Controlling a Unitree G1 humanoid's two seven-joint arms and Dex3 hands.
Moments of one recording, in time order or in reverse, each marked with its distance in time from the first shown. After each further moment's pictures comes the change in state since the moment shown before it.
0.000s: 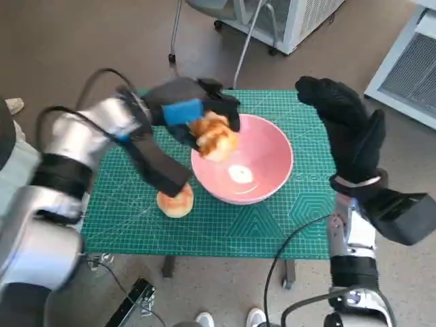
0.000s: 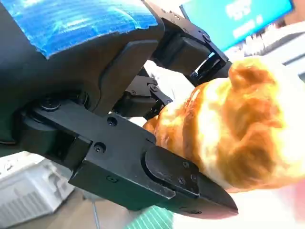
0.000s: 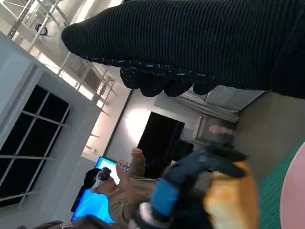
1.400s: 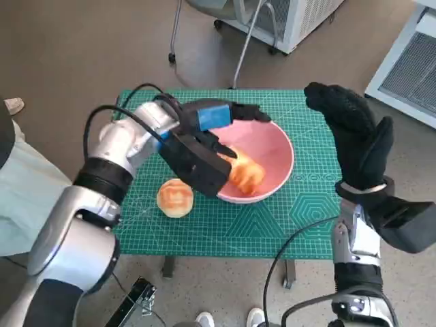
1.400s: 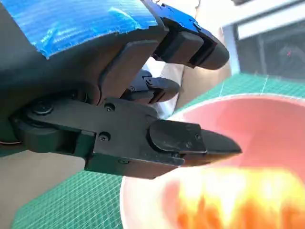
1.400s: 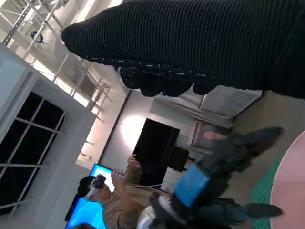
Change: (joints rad) left arm 0.019 -0.054 0.106 -0.038 -0.257 0.066 -0.463; right arm 0.038 -0.002 0.004 -0.039 -0.008 0.008 -0.030
